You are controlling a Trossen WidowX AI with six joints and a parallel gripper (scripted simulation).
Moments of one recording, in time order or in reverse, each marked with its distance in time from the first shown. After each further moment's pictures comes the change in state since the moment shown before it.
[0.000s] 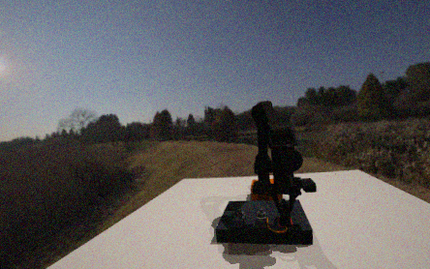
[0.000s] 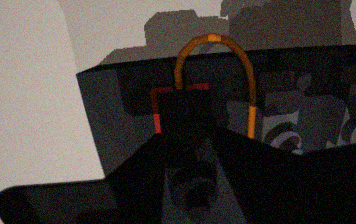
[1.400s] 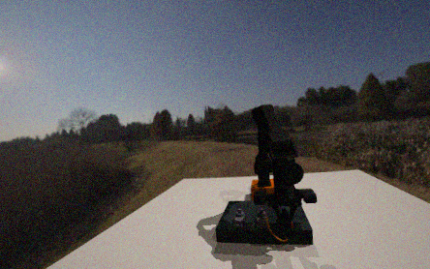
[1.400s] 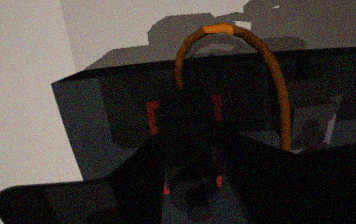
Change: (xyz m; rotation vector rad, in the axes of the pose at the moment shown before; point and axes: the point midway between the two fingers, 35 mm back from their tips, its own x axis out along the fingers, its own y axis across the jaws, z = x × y) arm 0.034 0.000 0.000 0.001 0.001 -0.001
